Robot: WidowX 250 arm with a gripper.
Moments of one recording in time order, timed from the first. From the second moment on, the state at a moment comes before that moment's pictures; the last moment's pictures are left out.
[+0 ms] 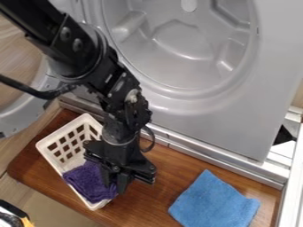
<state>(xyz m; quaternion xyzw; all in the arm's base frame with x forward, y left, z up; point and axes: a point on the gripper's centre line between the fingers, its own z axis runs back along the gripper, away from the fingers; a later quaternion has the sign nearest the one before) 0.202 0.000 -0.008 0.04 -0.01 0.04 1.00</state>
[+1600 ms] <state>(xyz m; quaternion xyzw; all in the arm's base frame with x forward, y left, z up) 0.244 0.017 0.084 -0.03 -0.20 0.07 0.98</state>
